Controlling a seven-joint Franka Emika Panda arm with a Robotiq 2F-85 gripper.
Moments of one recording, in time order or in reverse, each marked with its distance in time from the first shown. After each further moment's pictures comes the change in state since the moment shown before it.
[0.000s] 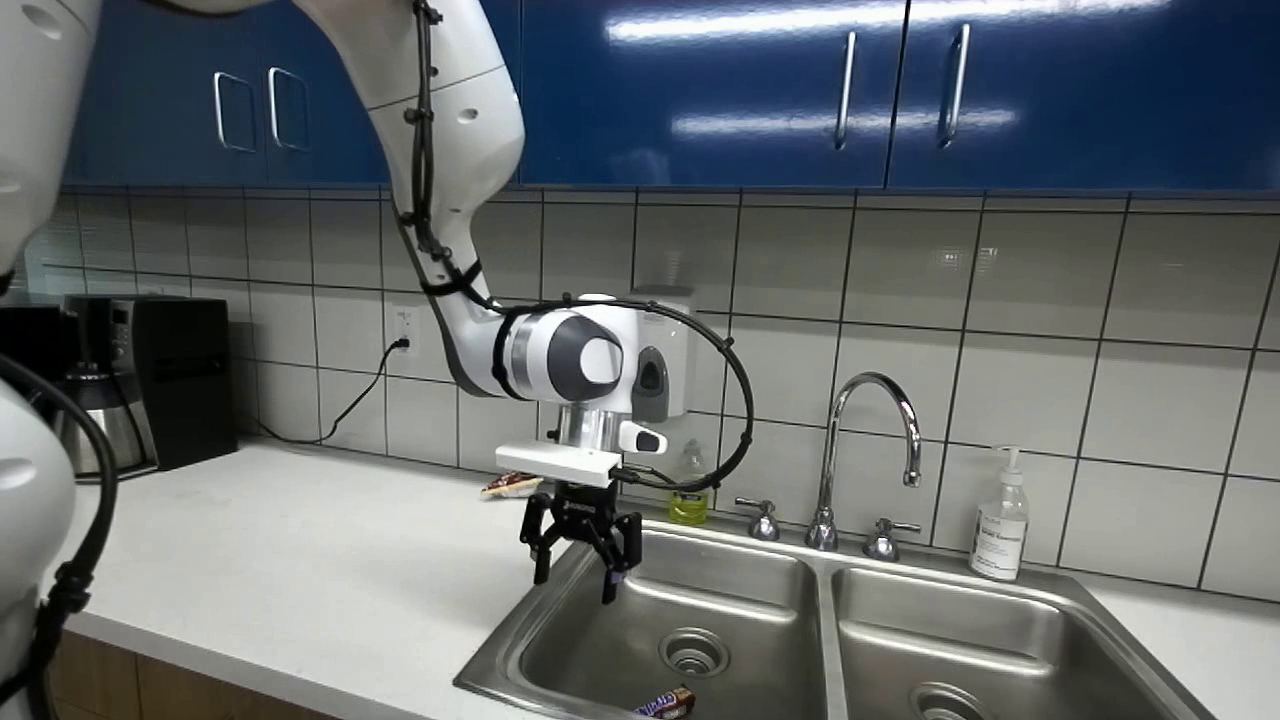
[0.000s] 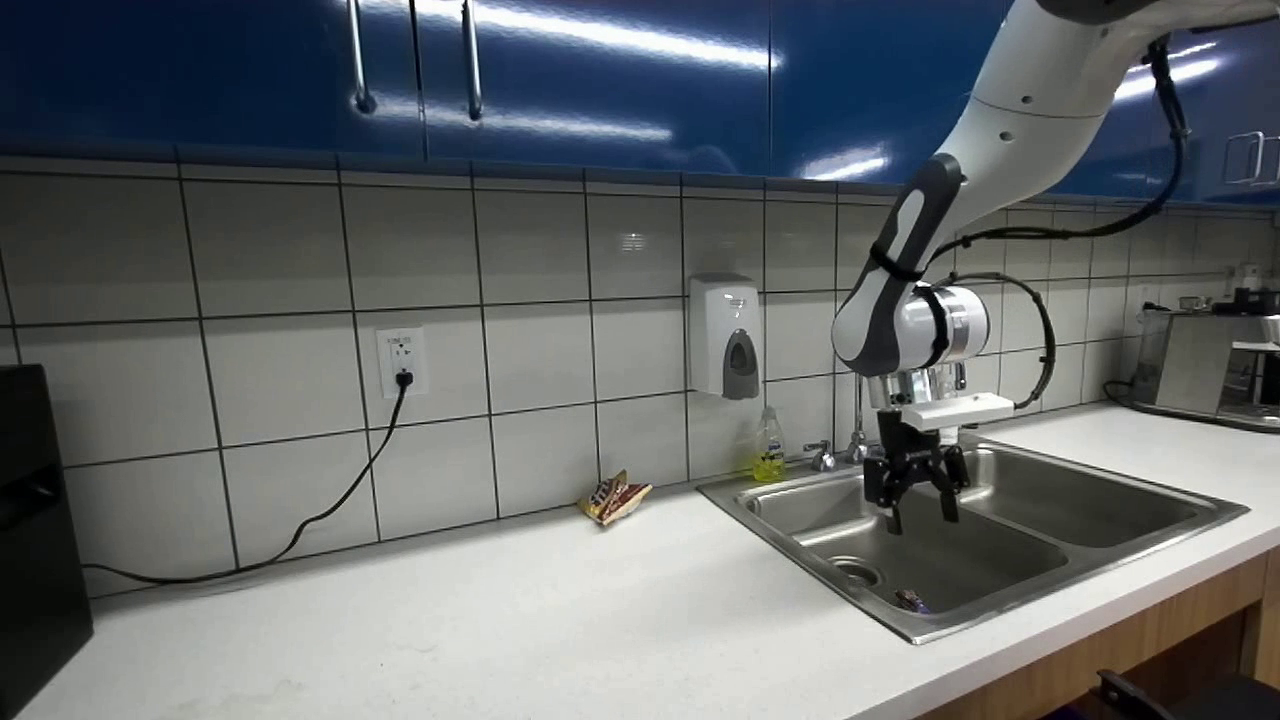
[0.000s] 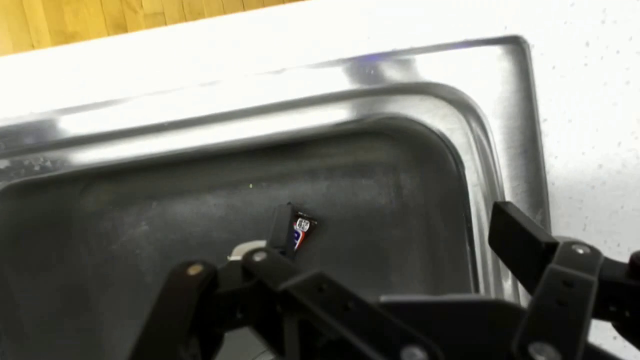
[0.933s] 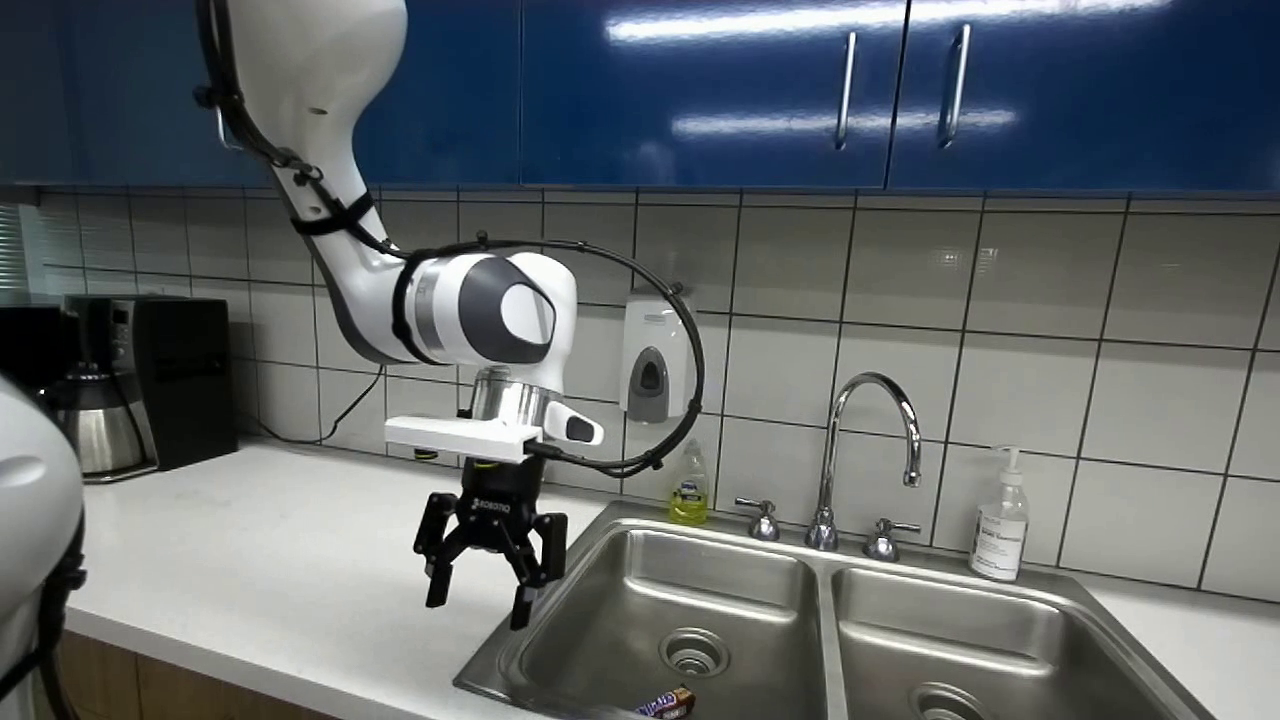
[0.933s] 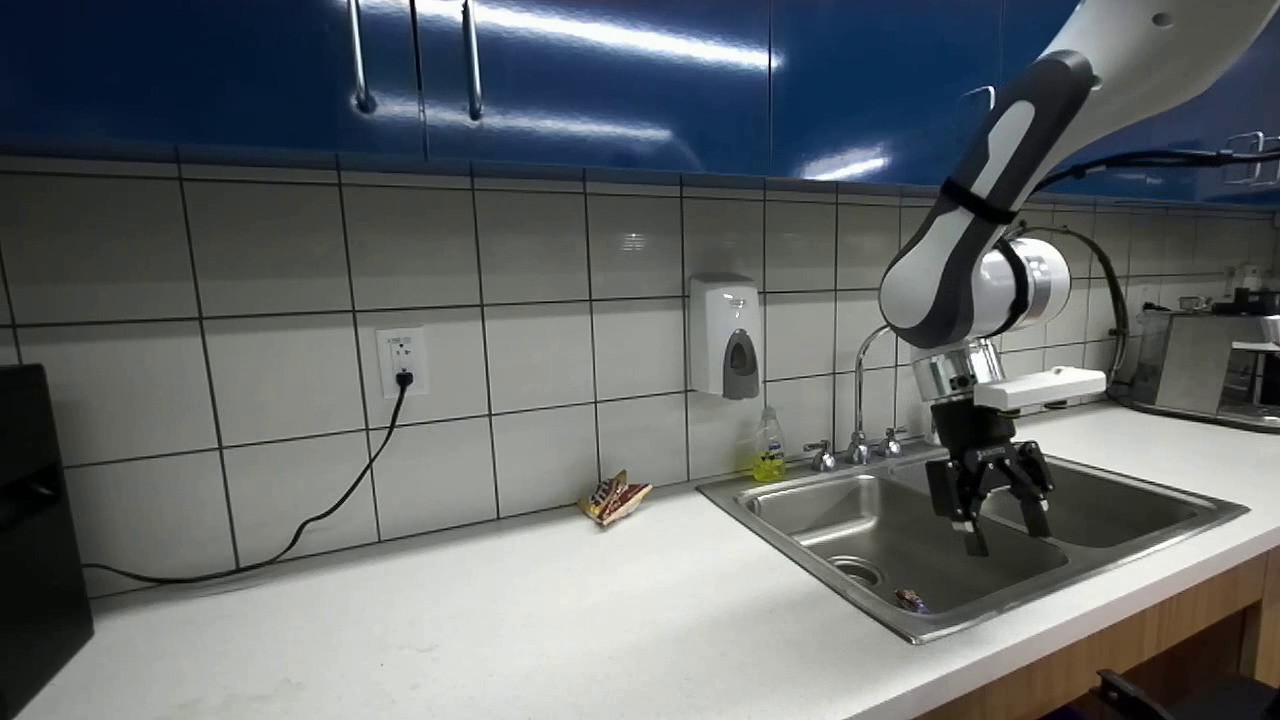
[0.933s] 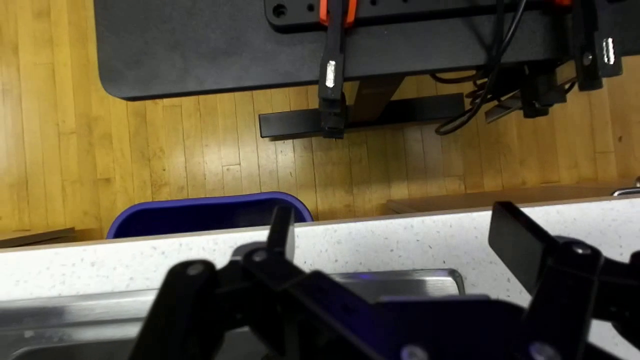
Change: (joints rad) arm 0.022 -0.375 0.000 -0.332 -0.095 -0.187 0.023
